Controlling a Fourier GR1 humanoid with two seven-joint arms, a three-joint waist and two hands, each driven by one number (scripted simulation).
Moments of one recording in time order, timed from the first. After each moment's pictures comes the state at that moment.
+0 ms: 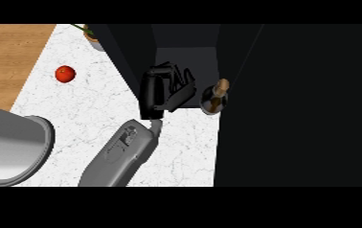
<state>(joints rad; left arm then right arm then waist) -0.56 0.01 -0.42 -1.14 0.32 0.65 -0.38 -0.09 -0.07 -0.01 -2.47 -0.15 0.17 0.65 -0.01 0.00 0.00</state>
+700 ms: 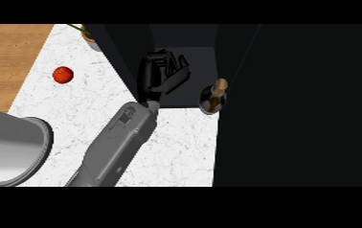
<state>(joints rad) -0.70 0.00 -0.31 -0.90 0.41 0.55 -0.44 -0.05 -0.05 0.01 -2.46 -0.15 0.18 0.61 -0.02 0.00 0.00</state>
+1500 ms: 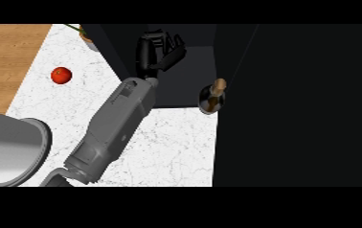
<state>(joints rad) -0.95 0.01 -0.15 -0.55 0.39 0.52 -0.55 -0.06 -0.03 0.03 -2.46 -0.15 0.18 0.61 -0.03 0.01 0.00</state>
